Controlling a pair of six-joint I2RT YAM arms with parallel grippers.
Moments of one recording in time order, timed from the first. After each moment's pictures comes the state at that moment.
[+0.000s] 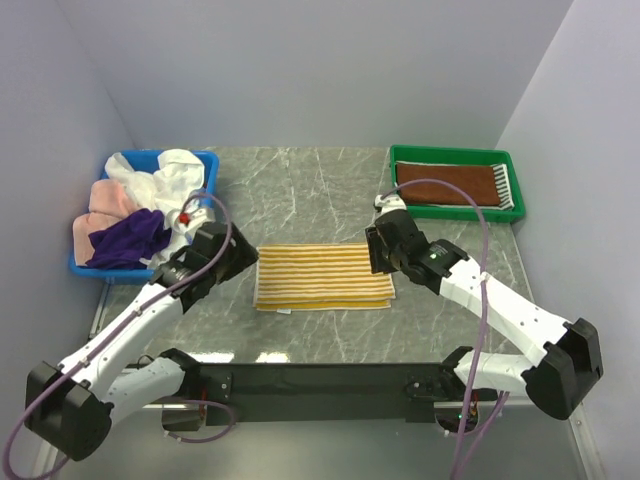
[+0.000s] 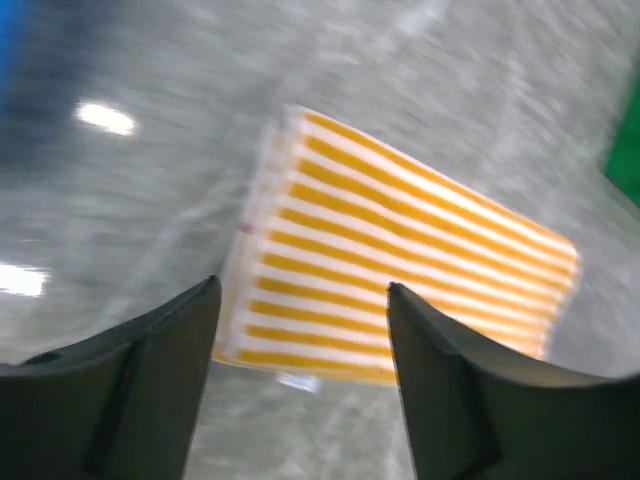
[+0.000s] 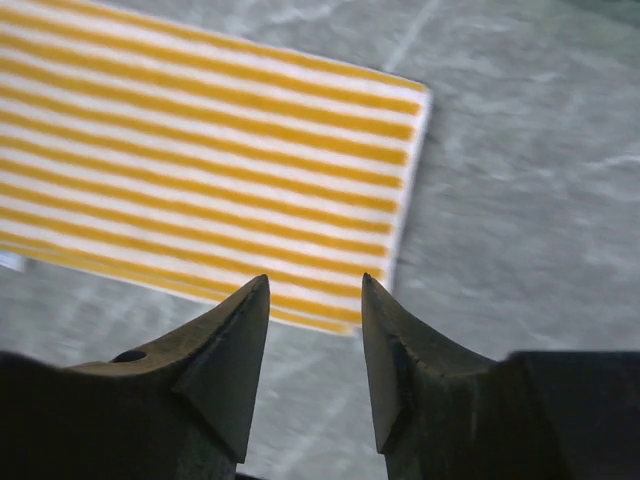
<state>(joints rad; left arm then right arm) -0.44 0.97 0.71 -0.50 -0.28 -0.93 0.67 1.18 0.97 -0.66 0.28 0.29</state>
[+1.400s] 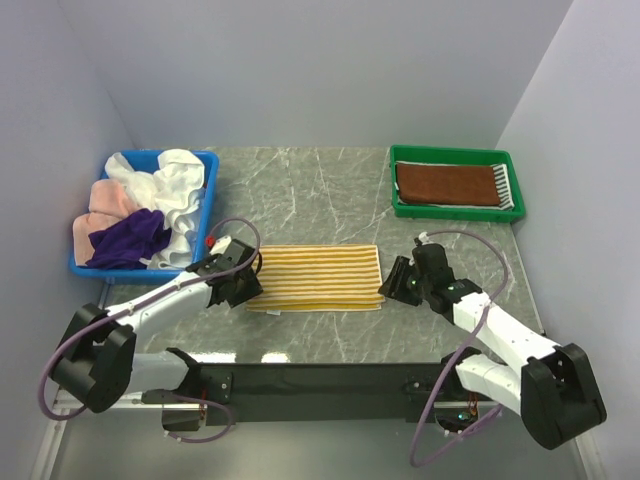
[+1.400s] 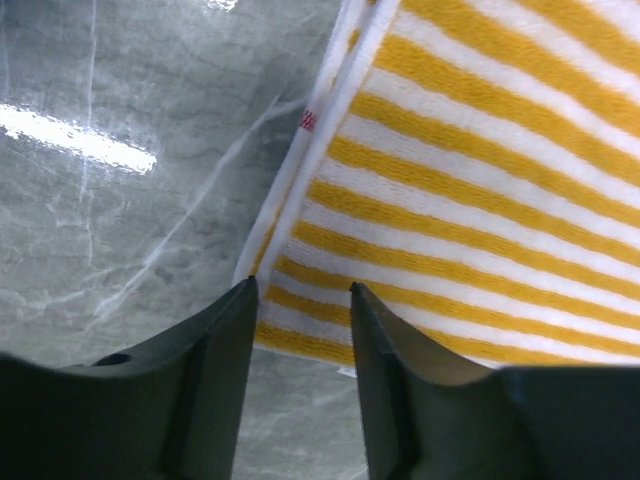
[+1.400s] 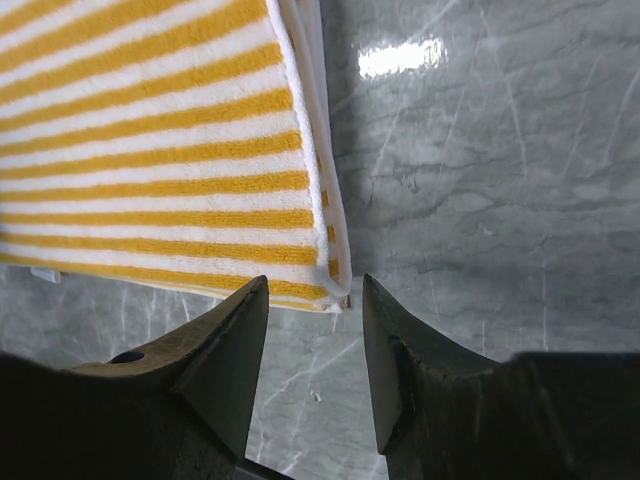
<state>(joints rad) -0.55 1.23 0.63 -0.48 -0.23 -0.98 0.37 1.02 0.45 -0.28 -0.12 0.67</state>
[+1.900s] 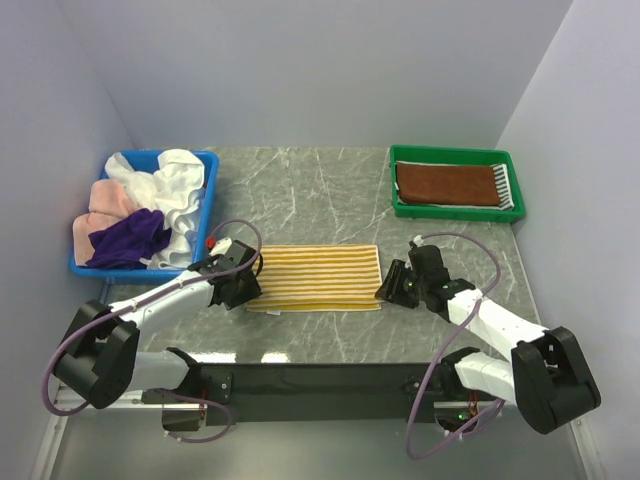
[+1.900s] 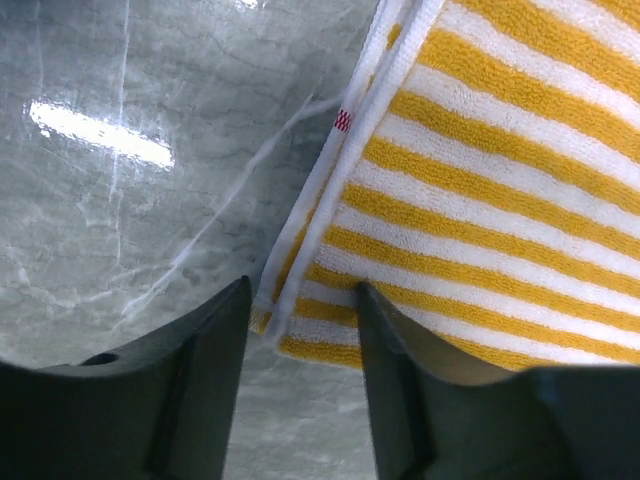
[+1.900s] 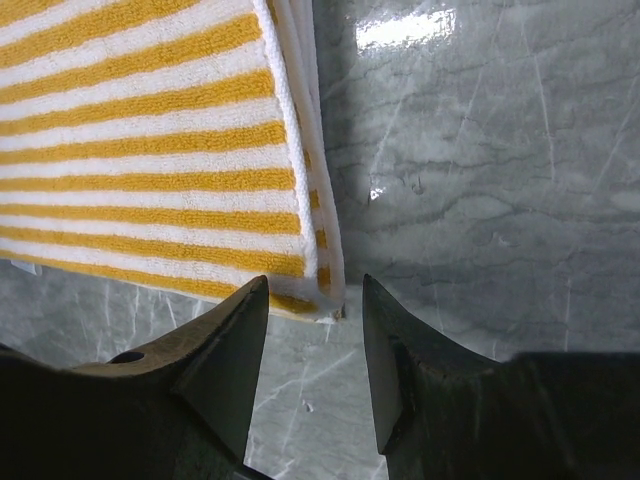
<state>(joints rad) -0.55 1.27 0.63 -0.50 -0.26 -0.97 0.37 1.11 0.42 -0.20 -0.17 0.66</state>
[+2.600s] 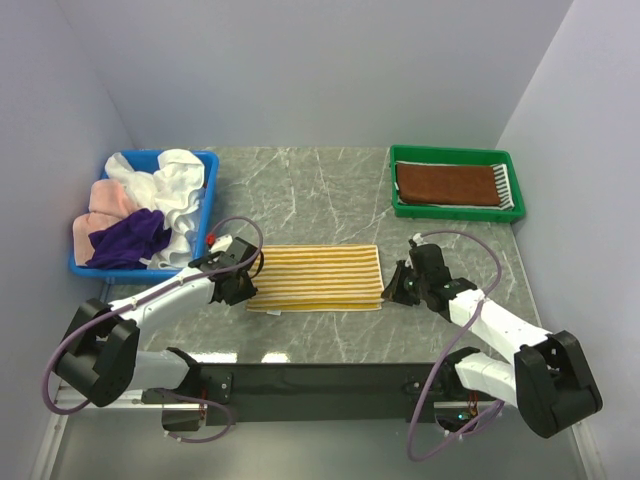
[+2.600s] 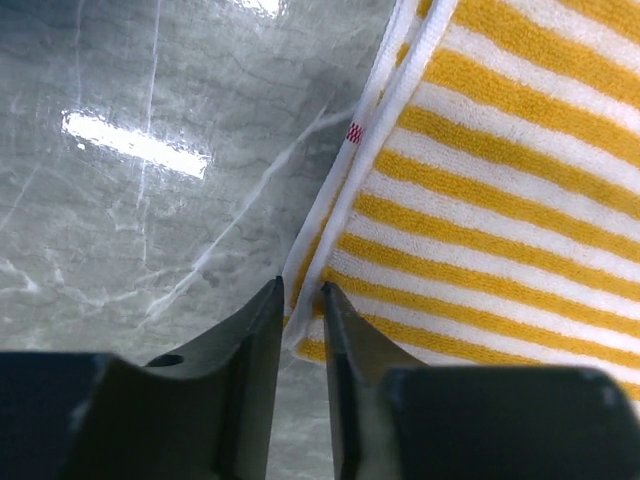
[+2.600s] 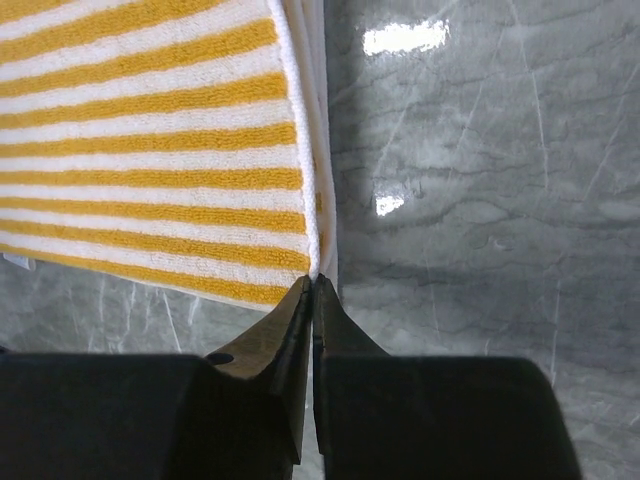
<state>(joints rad) -0.55 1.28 0.66 -0.55 -0.30 -0.94 0.37 1.10 0.43 -0.22 -0.16 0.62</state>
